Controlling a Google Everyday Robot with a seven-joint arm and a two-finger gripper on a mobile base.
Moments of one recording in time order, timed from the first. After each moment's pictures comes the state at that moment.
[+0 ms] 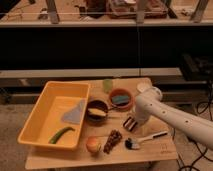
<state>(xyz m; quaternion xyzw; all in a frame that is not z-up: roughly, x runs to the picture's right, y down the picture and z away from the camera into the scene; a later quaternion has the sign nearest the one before) 0.185 0.202 0.838 -0.30 -0.11 -0.22 0.92</state>
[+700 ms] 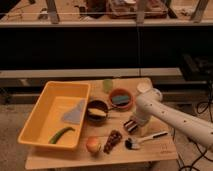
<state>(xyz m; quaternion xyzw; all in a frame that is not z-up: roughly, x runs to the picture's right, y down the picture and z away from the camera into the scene) 0.191 0.215 0.851 -0.32 -0.11 -0.20 0.92</state>
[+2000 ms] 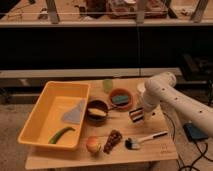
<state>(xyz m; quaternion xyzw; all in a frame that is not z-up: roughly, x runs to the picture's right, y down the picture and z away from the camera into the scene) 0.210 0.098 0.777 -0.26 -0.11 -0.14 0.95</state>
